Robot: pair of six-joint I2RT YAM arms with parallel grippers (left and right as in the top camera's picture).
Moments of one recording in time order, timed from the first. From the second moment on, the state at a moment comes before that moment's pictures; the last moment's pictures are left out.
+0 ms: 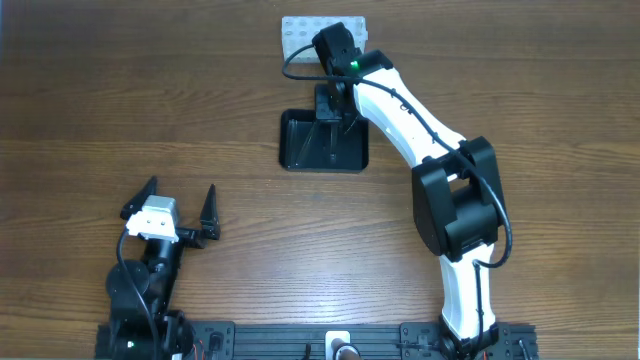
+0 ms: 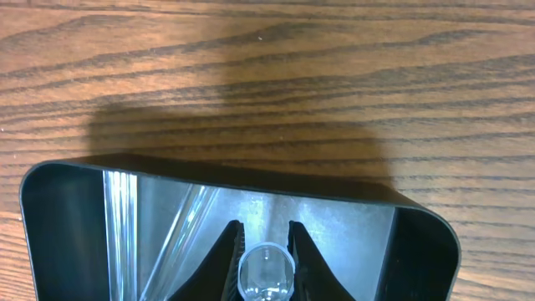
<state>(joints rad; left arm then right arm) -0.01 0.01 0.01 -0.06 0.13 -0.02 0.45 2.18 1.77 -0.86 -0.02 0.42</state>
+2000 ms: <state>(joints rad) -0.01 0.01 0.01 -0.06 0.13 -0.02 0.33 2.22 1.77 -0.12 0.27 0.12</state>
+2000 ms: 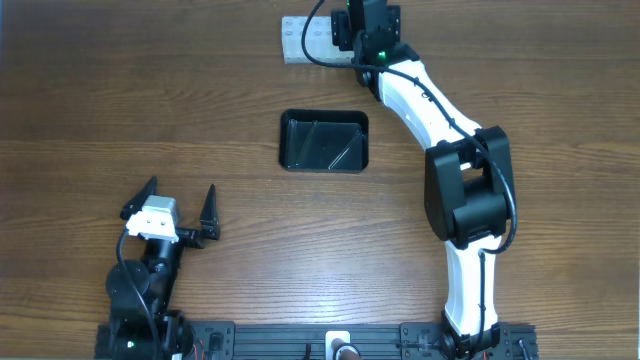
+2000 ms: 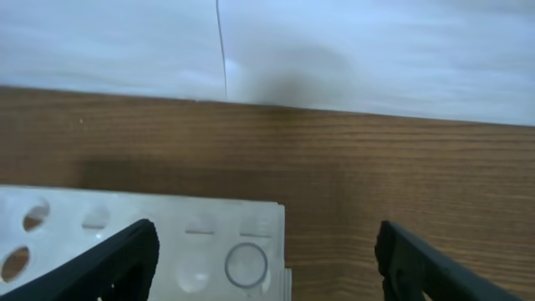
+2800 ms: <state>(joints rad) -0.01 0.01 0.01 -0.06 0.13 -0.02 0.33 2.28 1.77 -0.07 0.27 0.12</state>
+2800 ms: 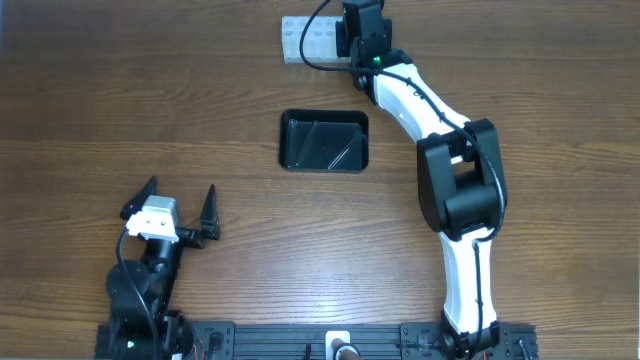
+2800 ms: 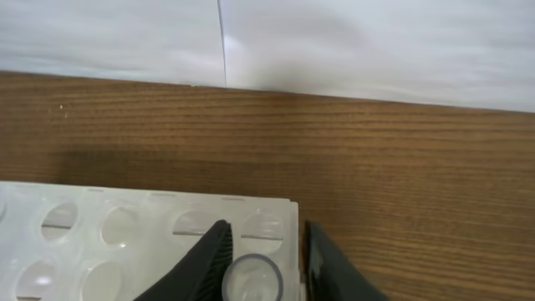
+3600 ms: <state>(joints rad) -0.01 0.01 0.01 -0.06 0.13 -0.02 0.33 2.28 1.77 -0.06 0.27 0.13</state>
